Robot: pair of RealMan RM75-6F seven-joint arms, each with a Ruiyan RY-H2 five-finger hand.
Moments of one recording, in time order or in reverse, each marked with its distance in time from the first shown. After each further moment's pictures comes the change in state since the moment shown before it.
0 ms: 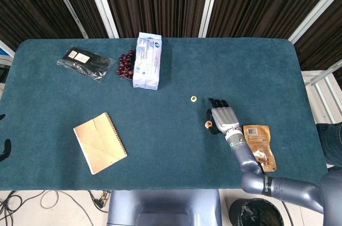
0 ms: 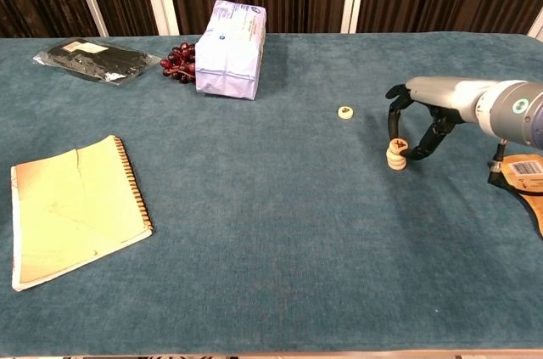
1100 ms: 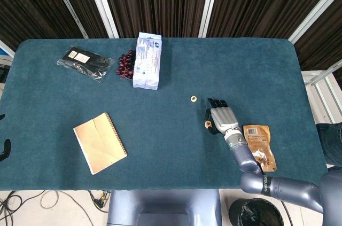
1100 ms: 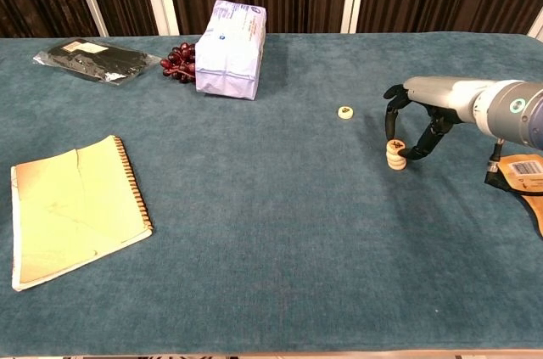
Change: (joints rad) left arm 0.000 0.001 -0.001 -0.001 -0.003 -0.001 0.000; right arm 0.005 0.002 0.003 -0.004 0.010 0.001 -0.012
